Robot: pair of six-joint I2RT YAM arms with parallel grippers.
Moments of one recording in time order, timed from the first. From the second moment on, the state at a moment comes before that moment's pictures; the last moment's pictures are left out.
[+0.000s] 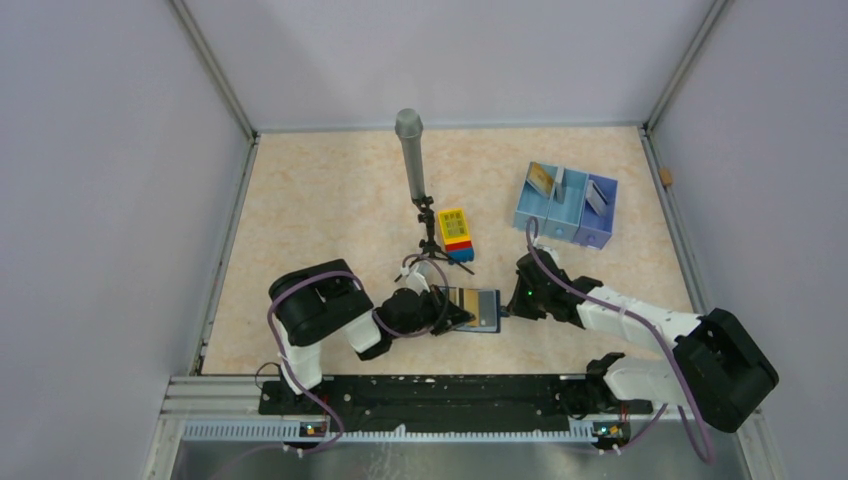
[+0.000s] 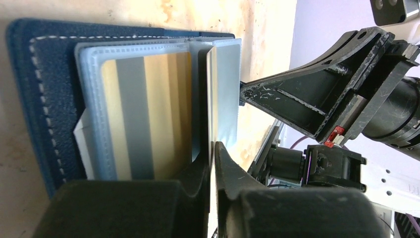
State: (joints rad) left arm -0.98 1.88 0.33 1.21 0.09 -1.32; right arm 0.67 1.18 0.48 -0.29 0.06 0.82
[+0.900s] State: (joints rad) left arm -1.00 1.65 0.47 0.70 0.02 -1.24; right arm 0.67 1.14 0.48 -0.32 0.06 0.82
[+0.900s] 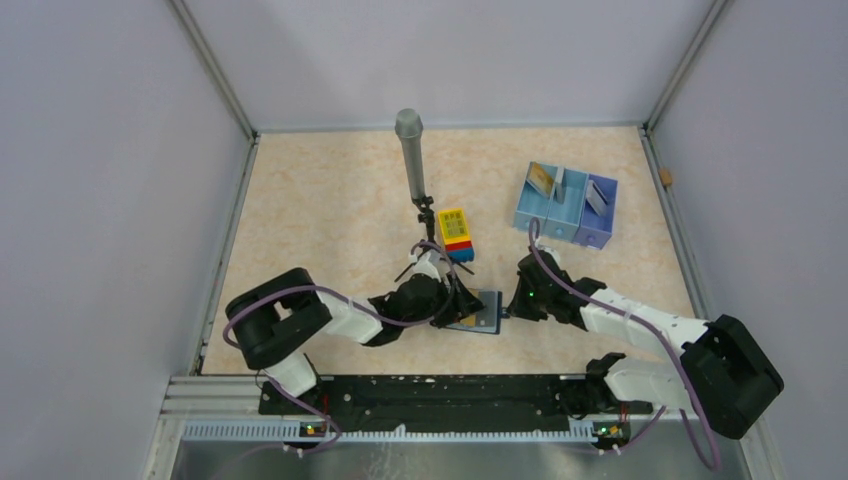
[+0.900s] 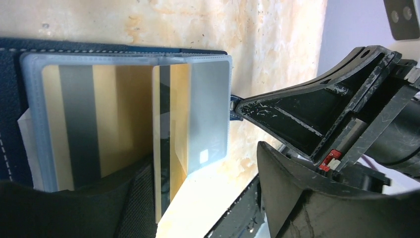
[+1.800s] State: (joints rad) left arm -1.06 1.58 0.65 0.30 -0.13 -0.98; right arm 0.68 1.12 0.47 -0.31 0.05 0.82
